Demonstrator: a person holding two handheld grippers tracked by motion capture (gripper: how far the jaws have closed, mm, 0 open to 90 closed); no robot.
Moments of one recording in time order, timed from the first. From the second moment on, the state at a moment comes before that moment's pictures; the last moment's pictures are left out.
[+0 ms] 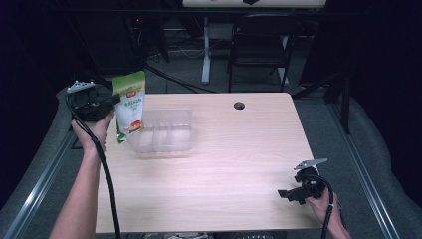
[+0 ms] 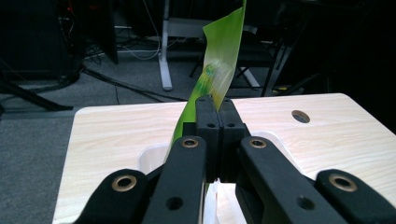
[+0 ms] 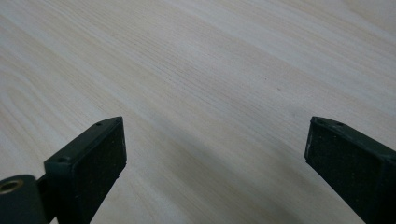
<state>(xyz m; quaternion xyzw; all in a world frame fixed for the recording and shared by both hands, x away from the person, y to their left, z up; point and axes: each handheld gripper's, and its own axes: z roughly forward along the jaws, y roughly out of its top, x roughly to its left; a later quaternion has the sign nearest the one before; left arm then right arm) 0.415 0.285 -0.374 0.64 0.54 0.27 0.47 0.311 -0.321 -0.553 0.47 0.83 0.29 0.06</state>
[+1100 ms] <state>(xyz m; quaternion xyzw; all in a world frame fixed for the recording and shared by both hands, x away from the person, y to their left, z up) 0.434 0.277 -0.451 0.60 0.58 0.25 0.49 0.311 -0.319 -0.553 0.46 0.84 0.29 0.06</state>
